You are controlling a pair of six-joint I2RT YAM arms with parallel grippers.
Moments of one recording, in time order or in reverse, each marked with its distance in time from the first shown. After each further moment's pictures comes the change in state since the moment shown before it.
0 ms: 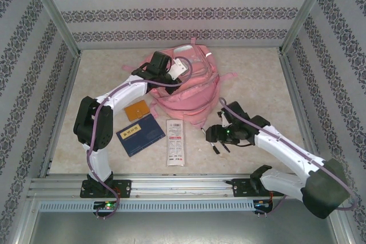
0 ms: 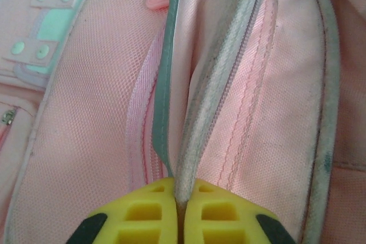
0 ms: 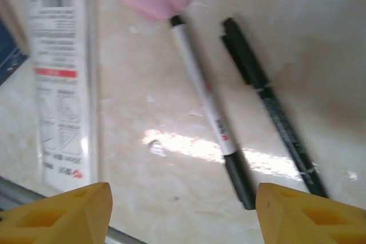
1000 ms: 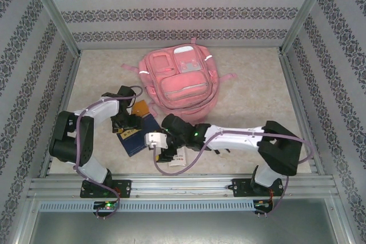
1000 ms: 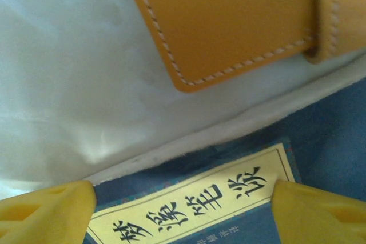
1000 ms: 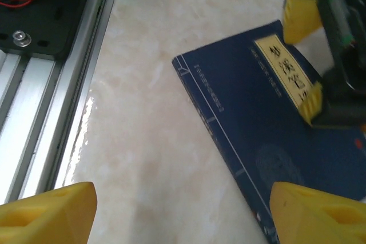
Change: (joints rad) left arm 0.277 -0.261 -0.577 -0.404 -0.217 -0.734; right arm 0.550 0.568 0.277 0.621 -0.054 -1.116
